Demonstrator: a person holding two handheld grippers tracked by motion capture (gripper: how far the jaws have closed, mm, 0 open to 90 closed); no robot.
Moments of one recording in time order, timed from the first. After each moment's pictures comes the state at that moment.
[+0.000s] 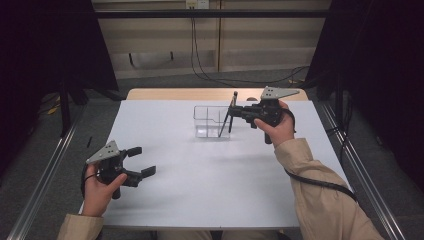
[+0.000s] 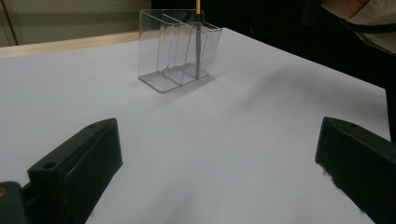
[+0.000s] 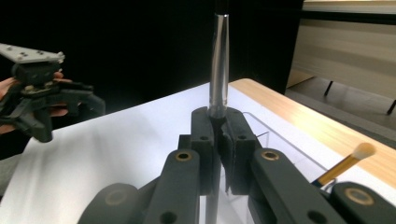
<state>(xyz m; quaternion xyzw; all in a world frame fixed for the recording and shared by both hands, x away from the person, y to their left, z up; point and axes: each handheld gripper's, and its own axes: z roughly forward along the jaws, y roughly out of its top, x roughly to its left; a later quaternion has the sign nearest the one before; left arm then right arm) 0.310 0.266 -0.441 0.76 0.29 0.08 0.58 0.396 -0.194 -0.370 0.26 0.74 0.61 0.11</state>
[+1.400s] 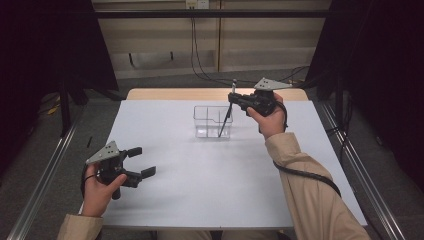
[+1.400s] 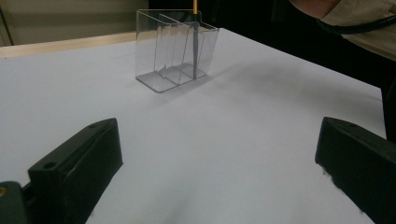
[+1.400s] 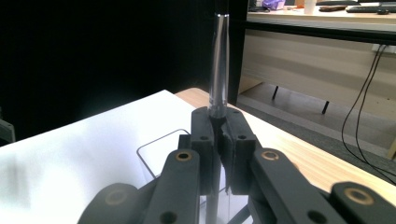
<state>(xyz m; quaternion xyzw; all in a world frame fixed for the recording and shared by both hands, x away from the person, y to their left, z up) 0.310 0.267 -0.442 0.76 0.28 0.07 0.58 0.432 -0.186 -0.379 0.31 0.72 0.59 0.19</state>
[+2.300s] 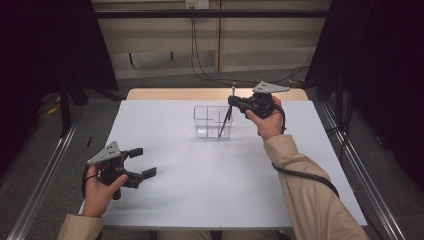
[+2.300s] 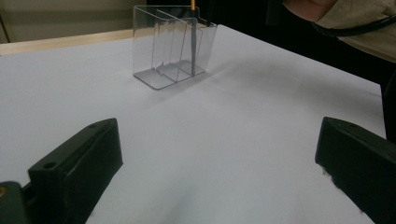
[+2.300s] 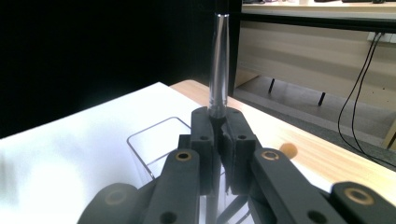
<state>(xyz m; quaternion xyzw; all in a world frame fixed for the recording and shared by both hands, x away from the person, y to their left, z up) 0.309 0.265 -0.444 0.77 0.28 0.07 0.57 0.435 -0.185 -0.393 0.33 0.72 0.58 0.19</state>
